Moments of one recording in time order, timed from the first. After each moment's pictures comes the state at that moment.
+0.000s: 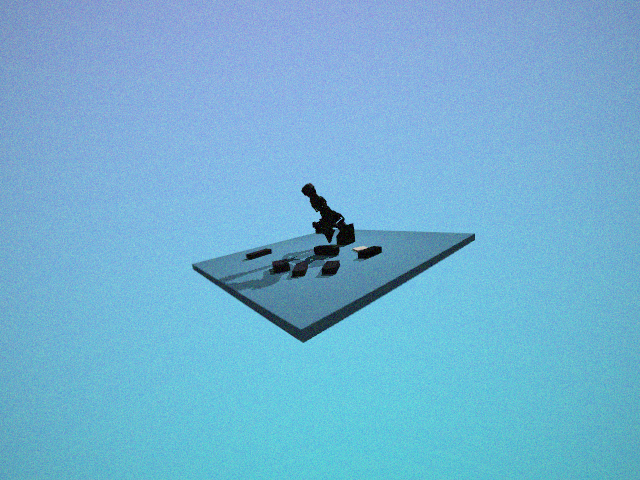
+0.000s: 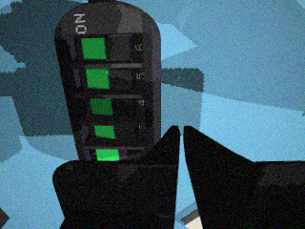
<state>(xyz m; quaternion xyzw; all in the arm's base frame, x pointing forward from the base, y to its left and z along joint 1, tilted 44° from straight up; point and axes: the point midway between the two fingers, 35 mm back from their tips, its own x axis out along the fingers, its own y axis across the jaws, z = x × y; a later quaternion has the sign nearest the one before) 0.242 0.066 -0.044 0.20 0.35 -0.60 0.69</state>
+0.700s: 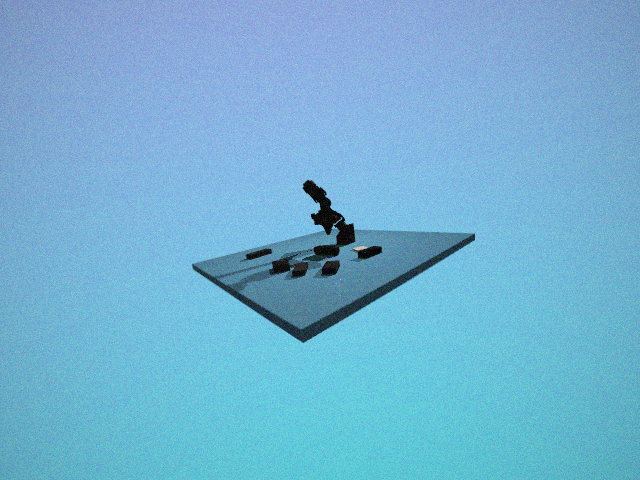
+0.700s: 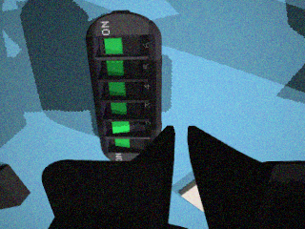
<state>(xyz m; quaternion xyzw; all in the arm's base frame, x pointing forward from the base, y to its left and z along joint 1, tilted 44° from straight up) 0.241 0.100 -0.009 0.20 0.35 -0.60 0.69</state>
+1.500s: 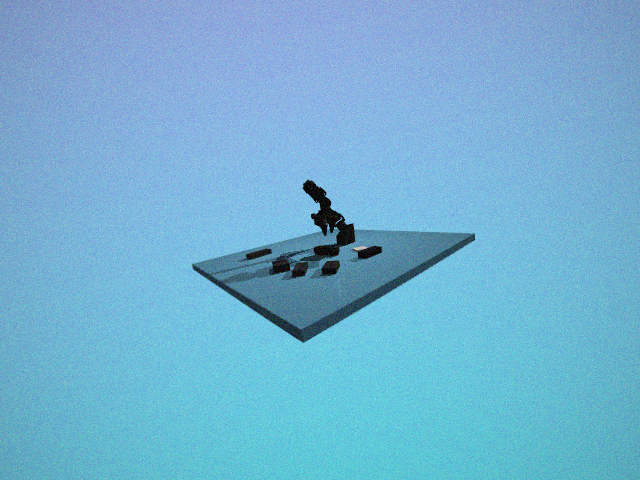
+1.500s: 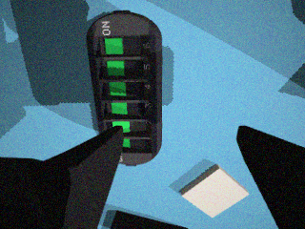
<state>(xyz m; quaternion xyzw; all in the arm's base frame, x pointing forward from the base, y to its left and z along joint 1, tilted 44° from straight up) 0.241 0.100 -0.009 0.20 0.35 -0.60 0.69</state>
